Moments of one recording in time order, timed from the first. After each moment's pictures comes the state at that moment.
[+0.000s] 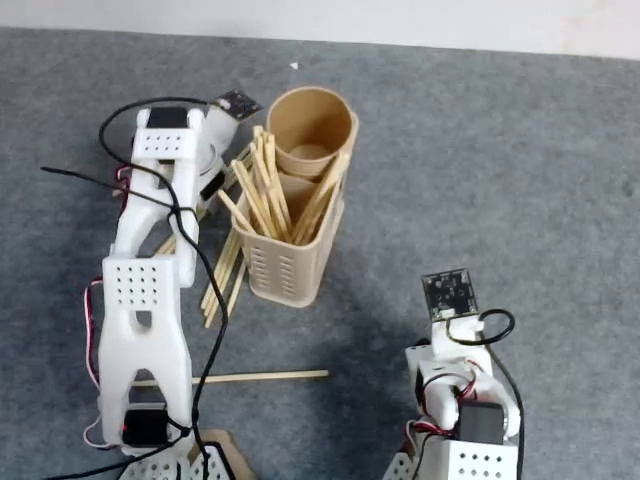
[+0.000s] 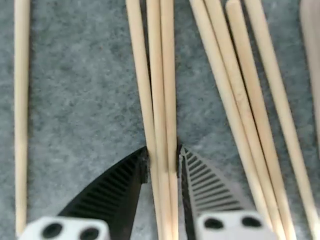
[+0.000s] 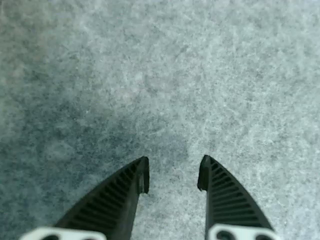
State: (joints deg) left arm -9.4 58.8 -52.8 89.9 -32.1; right arm -0.8 -104.4 96.0 71.7 18.8
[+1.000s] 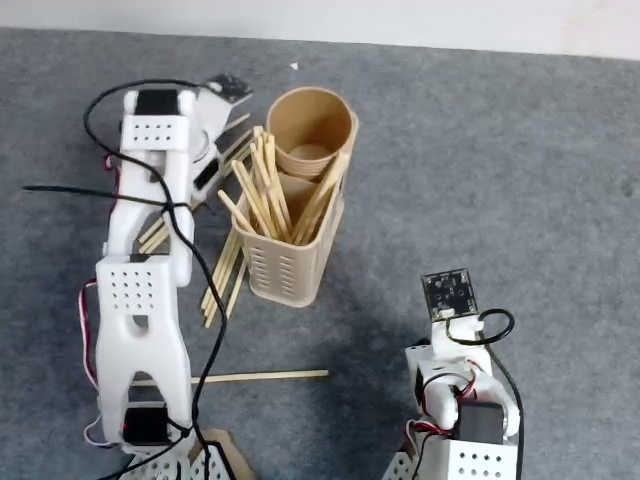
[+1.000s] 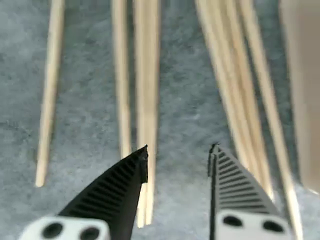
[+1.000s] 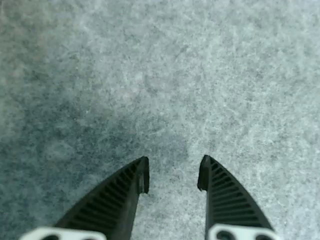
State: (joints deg) left arm -8.7 52.0 -54.9 97.5 -28.8; right arm -0.8 -104.4 96.0 71.7 18.8
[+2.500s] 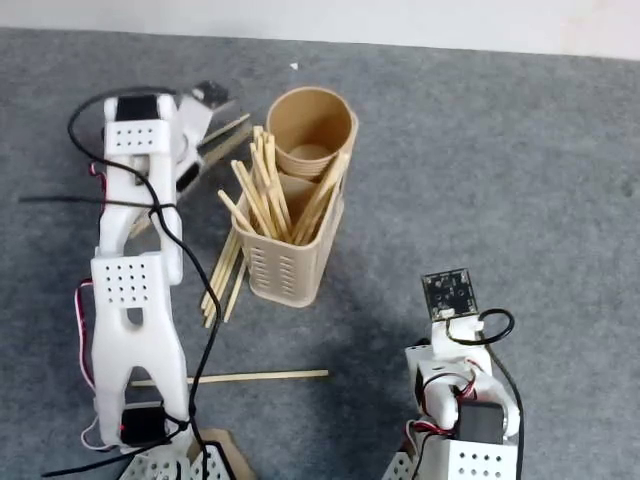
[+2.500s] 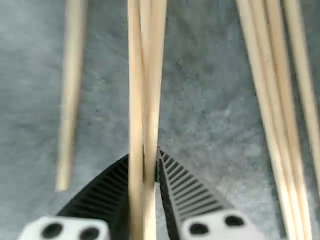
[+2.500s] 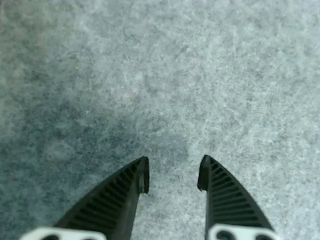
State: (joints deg) left arm -10.8 59.4 -69.8 100.6 -32.1; right arm -0.8 -104.4 96.0 71.7 18.8
